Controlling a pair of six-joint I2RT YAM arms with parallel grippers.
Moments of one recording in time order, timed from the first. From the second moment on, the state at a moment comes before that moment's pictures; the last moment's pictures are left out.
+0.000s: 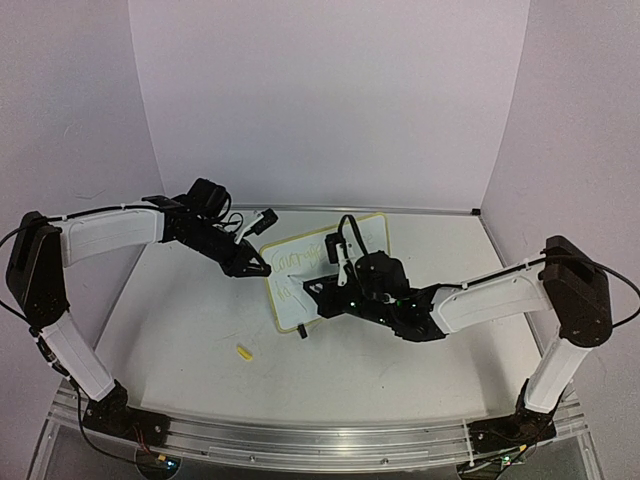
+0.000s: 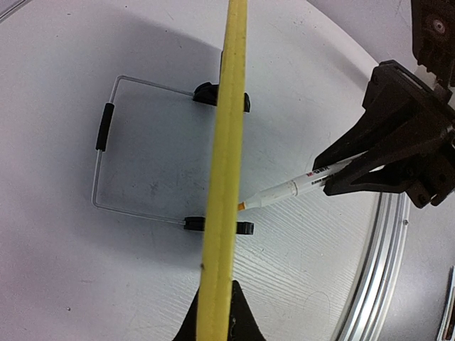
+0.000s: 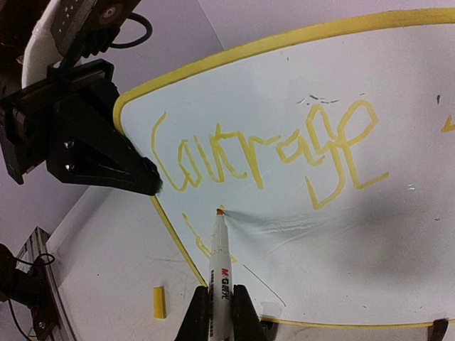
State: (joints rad) left arm -0.55 1.64 1.24 -0.54 0.61 0.23; right arm 1.02 1.76 0.94 0.49 0.12 0.50
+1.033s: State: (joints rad) left arm -0.55 1.64 1.24 -0.54 0.61 0.23; right arm 1.02 1.73 0.82 0.49 0.10 0.57
